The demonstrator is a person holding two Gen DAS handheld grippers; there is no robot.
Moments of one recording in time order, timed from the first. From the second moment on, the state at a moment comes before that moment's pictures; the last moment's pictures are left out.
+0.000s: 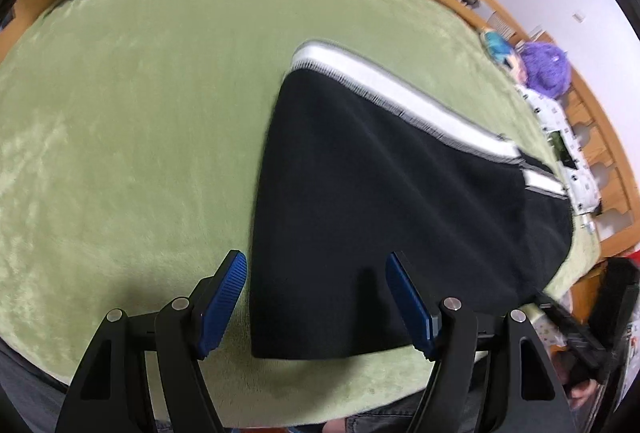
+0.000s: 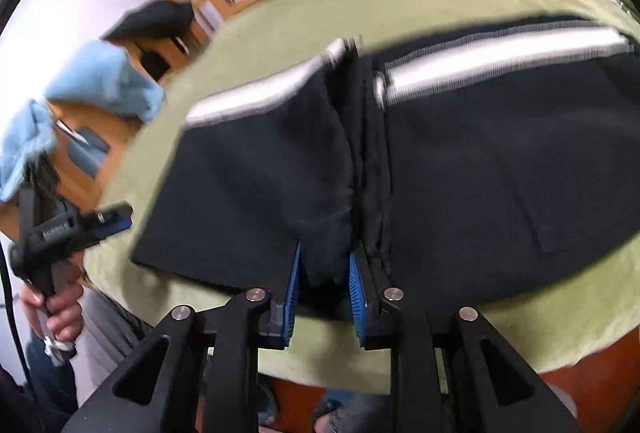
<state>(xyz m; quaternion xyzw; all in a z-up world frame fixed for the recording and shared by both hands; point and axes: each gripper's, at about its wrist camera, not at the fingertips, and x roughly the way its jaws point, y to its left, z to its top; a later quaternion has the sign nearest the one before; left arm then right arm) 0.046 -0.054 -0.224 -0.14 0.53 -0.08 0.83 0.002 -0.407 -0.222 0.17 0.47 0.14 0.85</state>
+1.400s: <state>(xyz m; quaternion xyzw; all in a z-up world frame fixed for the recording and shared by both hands) 0.182 -0.061 -0.254 -0.13 0.53 -0.14 0.82 0.006 -0.664 -0.223 0.28 0.40 -0.20 0.85</state>
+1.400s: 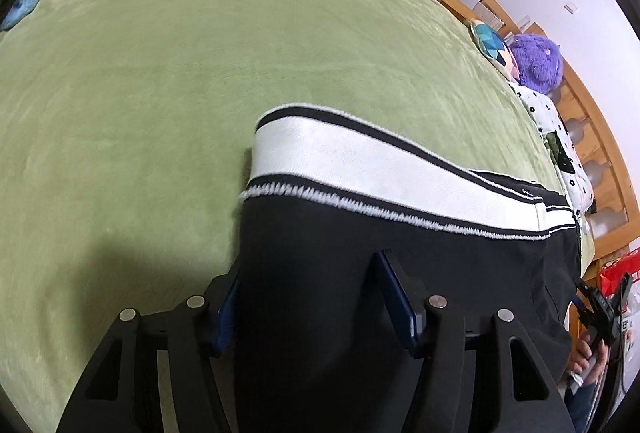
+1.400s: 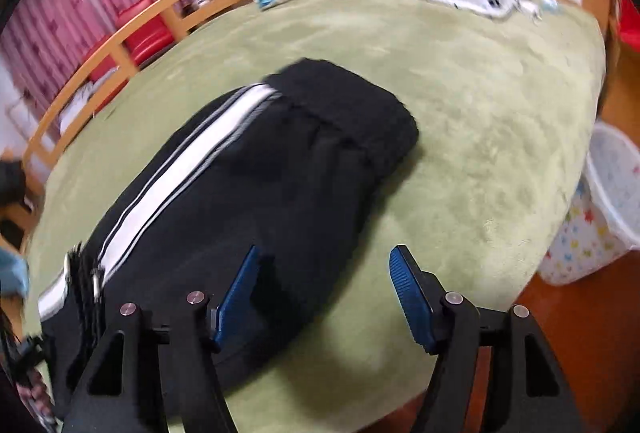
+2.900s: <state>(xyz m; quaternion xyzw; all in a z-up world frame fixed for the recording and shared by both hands) 0.251 0.141 -0.205 -0.13 0.50 -0.06 0.85 0.136 -0.503 -0.231 0.34 0.41 -0.12 0.84</state>
